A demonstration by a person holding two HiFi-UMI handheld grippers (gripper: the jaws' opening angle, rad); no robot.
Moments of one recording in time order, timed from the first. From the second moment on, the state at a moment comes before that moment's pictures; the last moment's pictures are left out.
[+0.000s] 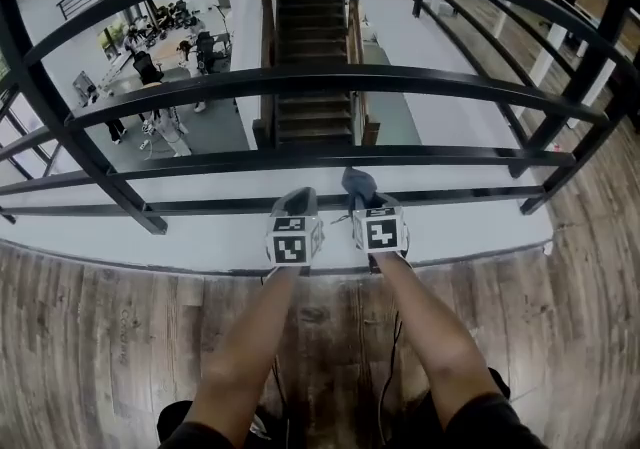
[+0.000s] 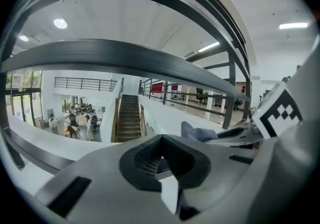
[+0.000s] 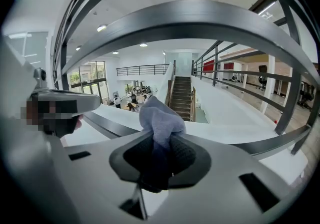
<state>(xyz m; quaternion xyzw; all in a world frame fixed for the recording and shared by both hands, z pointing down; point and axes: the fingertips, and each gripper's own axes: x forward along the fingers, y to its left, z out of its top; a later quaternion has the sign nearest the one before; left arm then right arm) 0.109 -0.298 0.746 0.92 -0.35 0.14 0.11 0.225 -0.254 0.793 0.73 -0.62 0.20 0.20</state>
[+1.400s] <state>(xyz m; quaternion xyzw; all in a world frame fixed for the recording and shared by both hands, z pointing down) 0.545 -0.112 0.763 0.96 -0.19 0.17 0.09 0.695 -0.052 0.790 0.83 -0.48 0.21 0.19</state>
